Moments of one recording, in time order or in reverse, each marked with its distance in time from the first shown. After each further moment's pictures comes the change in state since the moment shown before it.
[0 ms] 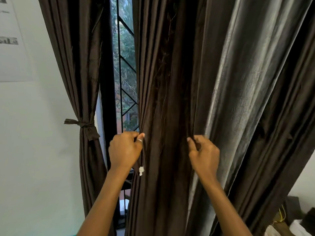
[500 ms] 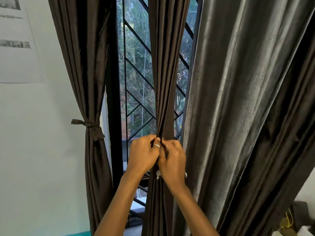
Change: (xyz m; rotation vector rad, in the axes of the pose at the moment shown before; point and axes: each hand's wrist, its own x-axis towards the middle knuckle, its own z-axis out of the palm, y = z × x) left_hand -0.016 0.027 0.013 -0.252 -0.148 0.026; right_hand -0.046 -0.063 0.049 0.285 -0.179 -0.071
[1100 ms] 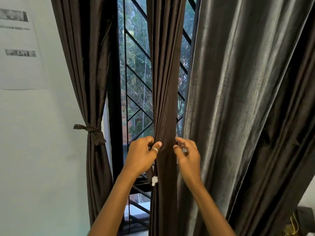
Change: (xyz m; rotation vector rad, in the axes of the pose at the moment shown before) left_hand 0.004 0.005 -0.016 0.016 -0.094 0.000; right_hand 0.022 0.029 -0.035 0.315 -0.056 0.226
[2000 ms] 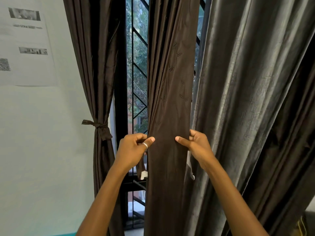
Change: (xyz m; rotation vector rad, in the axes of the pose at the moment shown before) left_hand -0.002 -0.035 -0.023 -0.244 0.009 -0.094; right_hand 0.050 -0.013 -0.023 0.214 -0.314 0.278
